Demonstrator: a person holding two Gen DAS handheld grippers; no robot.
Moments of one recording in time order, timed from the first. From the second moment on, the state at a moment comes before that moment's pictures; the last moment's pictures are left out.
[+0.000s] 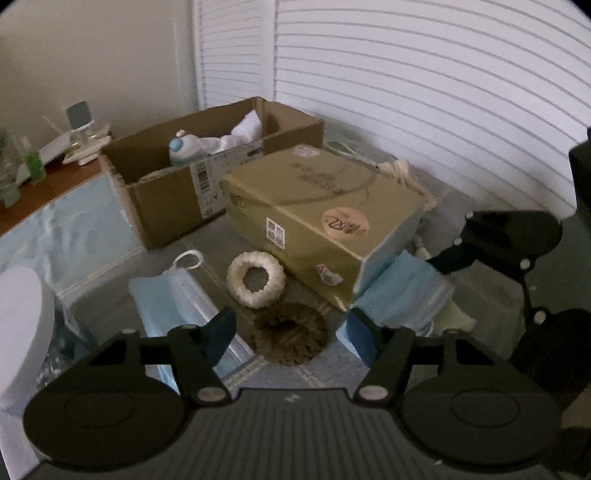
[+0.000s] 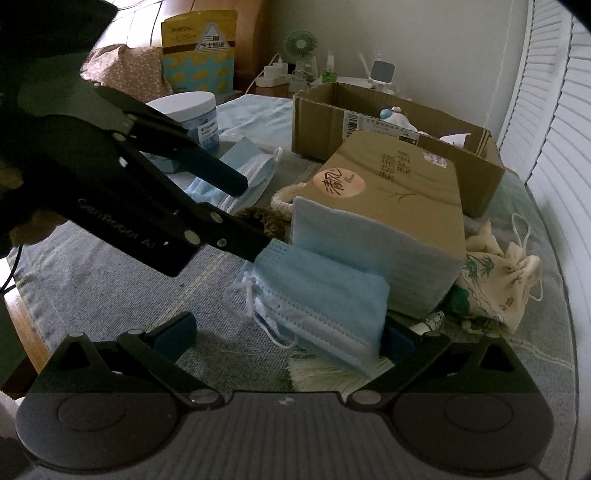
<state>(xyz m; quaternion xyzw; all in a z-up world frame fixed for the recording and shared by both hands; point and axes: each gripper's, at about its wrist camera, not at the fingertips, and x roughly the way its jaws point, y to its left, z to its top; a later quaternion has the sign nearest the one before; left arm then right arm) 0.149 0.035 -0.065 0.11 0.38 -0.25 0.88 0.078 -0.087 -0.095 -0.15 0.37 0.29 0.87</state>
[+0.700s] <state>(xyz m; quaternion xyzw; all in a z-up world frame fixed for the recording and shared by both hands) 0.163 0.048 -0.065 0.09 0.41 -0.29 0.86 0.078 -0.084 -0.091 -0.17 0.39 0.28 0.86</state>
